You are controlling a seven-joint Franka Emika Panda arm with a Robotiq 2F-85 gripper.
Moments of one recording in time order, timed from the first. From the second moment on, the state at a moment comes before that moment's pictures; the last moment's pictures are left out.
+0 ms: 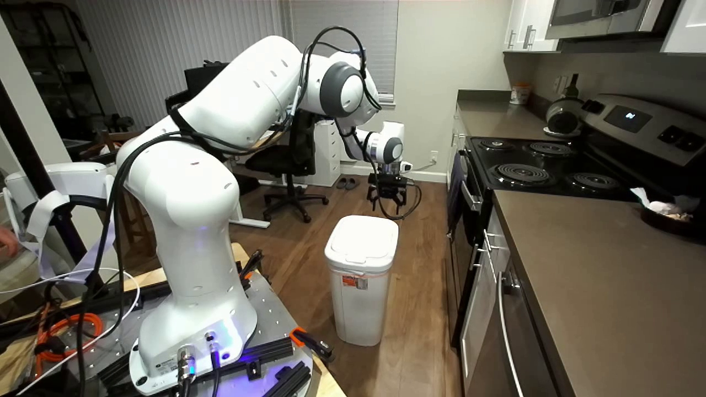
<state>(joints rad) 0.20 0.98 0.13 -1.42 -0.17 2.31 -0.23</state>
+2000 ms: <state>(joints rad) 0.27 1.45 0.17 -1.01 -0.16 2.23 -0.28</state>
